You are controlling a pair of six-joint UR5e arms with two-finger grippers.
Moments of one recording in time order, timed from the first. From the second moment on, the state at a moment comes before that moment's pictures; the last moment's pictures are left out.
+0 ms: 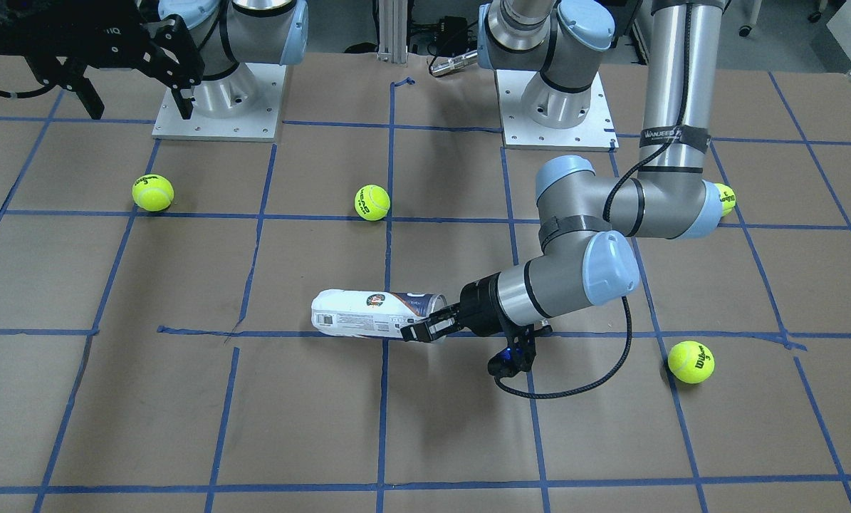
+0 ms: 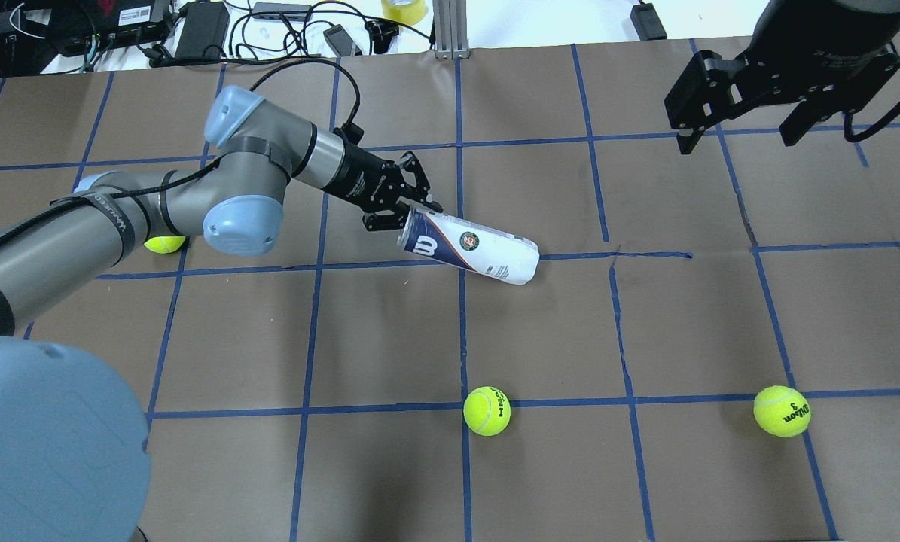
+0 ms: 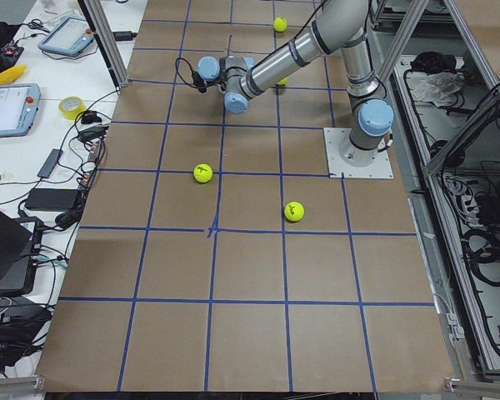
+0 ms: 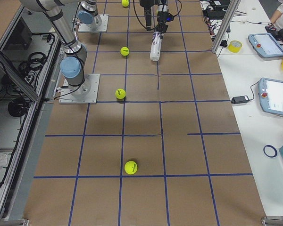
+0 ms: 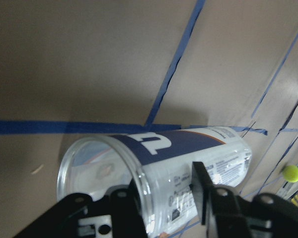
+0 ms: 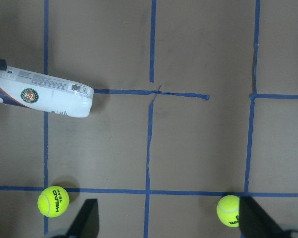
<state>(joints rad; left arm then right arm) -1.59 -2.04 -1.74 -0.89 0.79 -0.68 1.54 -1.68 1.49 -1.46 -1.57 -0.07</state>
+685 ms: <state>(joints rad) -1.59 -1.99 -1.41 -1.03 1.04 -0.65 1.54 -1.68 1.49 -1.48 -1.57 -0.08</state>
